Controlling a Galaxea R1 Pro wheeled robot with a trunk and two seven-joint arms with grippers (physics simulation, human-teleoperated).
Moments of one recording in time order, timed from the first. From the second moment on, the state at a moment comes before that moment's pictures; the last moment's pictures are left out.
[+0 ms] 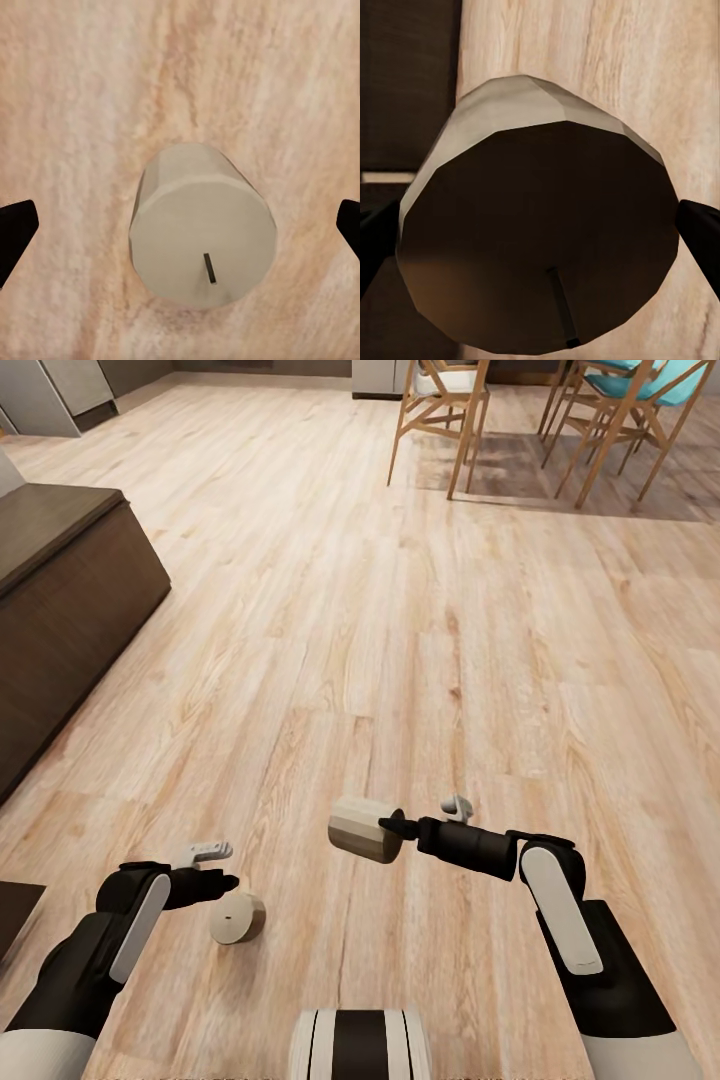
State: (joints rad) left arm -0.50 0.18 -0.01 -1.32 0.32 1.04 0.06; right arm -0.51 -0.05 0.09 -1.58 -0.82 1.04 0.19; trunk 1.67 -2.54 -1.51
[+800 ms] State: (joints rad) left arm -0.50 0.18 -0.01 -1.32 0.33 1.00 0.06; right arm -0.51 -0.05 0.09 -1.58 -0.82 1.05 0.22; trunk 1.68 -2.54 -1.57
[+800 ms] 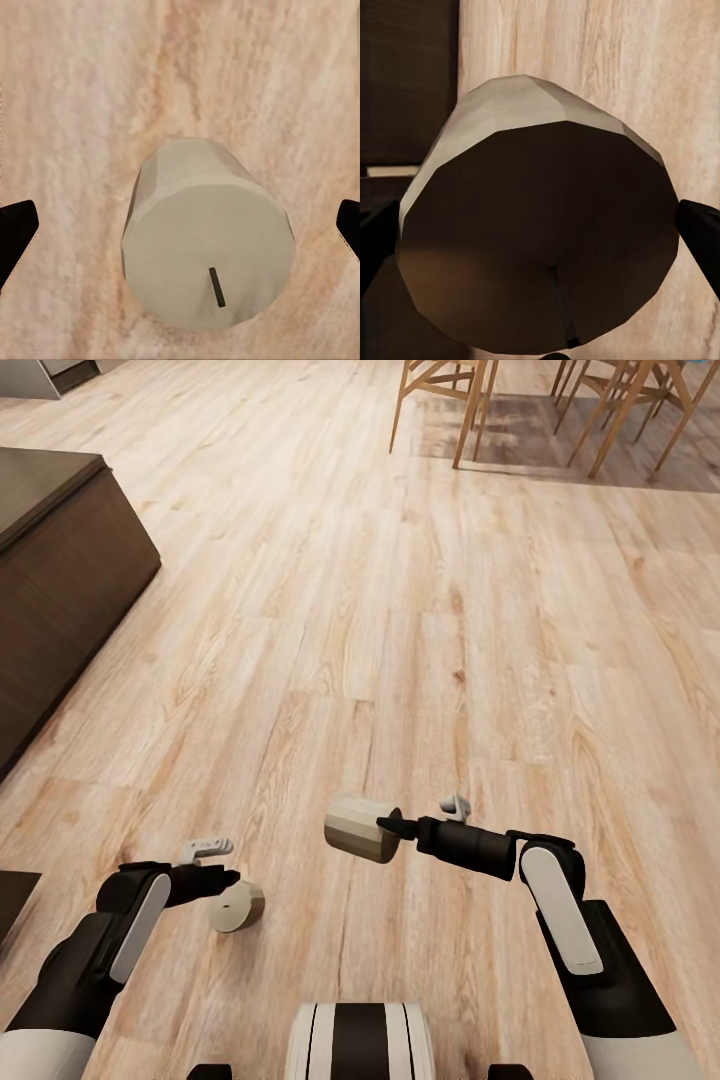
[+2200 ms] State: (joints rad) left arm -0.50 0.18 -0.01 -1.32 0.32 0.98 0.02; right arm -0.50 -0.07 0.09 -1.58 -0.82 1.05 0.35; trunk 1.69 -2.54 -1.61
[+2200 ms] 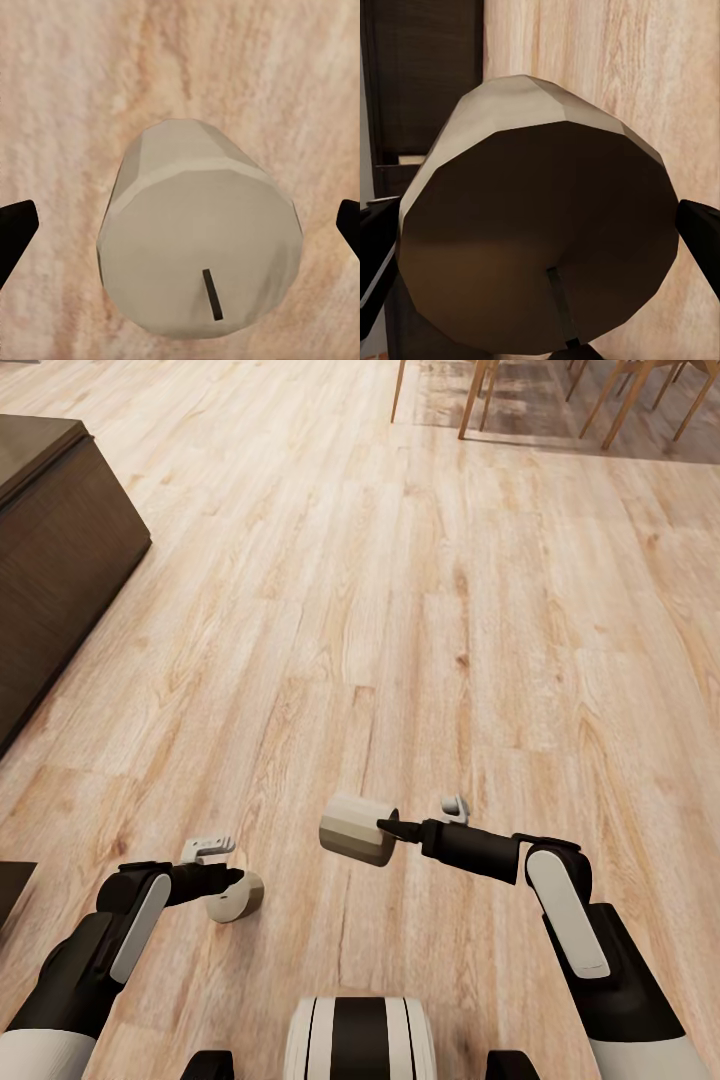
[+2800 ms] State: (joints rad) left arm -0.50 0.18 -0.04 -1.32 0.32 0.99 0.02; right arm -0.50 -0.07 0.09 -1.58 -0.82 1.05 0.35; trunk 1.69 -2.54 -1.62
